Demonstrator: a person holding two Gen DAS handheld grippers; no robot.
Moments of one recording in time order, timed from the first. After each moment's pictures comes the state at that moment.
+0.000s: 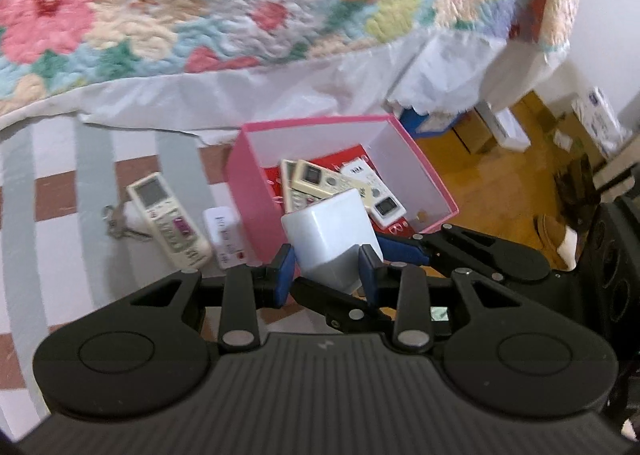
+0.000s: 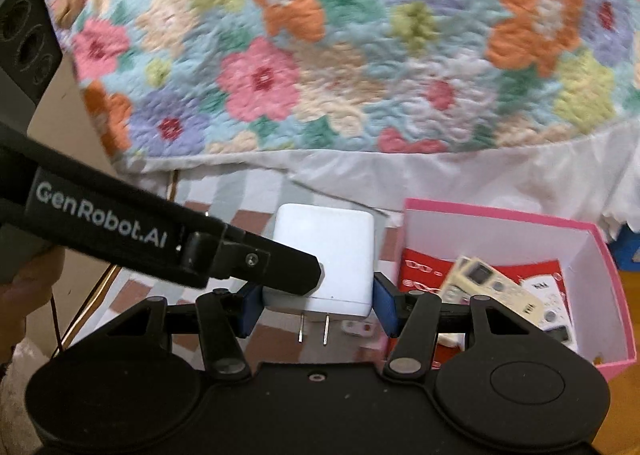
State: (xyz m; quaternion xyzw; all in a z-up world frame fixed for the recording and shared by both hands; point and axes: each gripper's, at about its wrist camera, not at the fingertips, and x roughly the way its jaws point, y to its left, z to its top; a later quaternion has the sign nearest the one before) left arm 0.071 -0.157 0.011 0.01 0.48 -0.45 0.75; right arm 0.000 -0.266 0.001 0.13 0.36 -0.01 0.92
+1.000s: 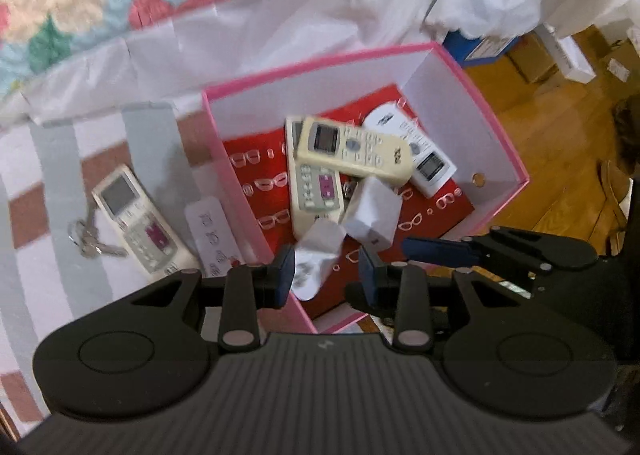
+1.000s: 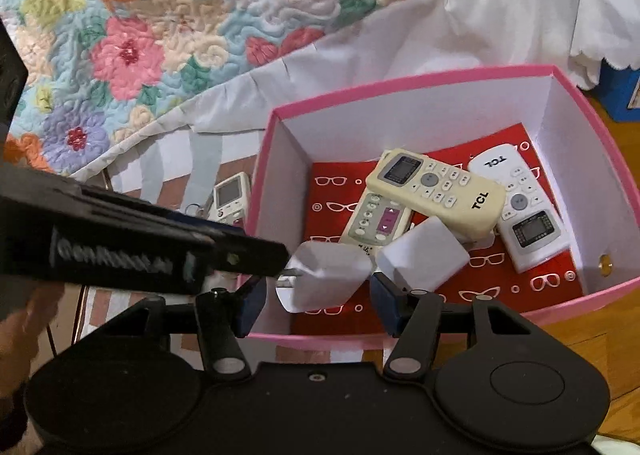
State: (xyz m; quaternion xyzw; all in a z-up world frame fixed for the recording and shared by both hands) left arm 0.103 -0.271 -0.039 0.13 0.55 -0.40 0.73; right arm 0.014 -0.367 -0.069 0.26 0.46 -0.03 0.85
